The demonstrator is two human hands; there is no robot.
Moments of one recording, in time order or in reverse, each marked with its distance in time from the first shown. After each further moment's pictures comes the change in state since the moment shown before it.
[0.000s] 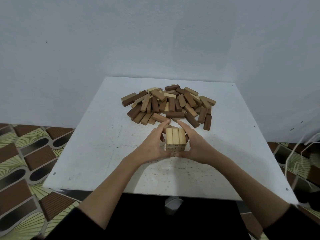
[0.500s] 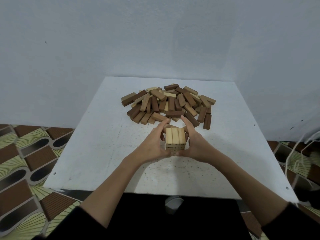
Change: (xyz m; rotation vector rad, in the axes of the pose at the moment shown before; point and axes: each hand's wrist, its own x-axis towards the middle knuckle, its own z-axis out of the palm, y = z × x) left_hand 0.003 -0.002 0.003 -0.001 0.013 -0.007; right_hand -0.001 0.003 -0.001 0.098 0.005 -0.006
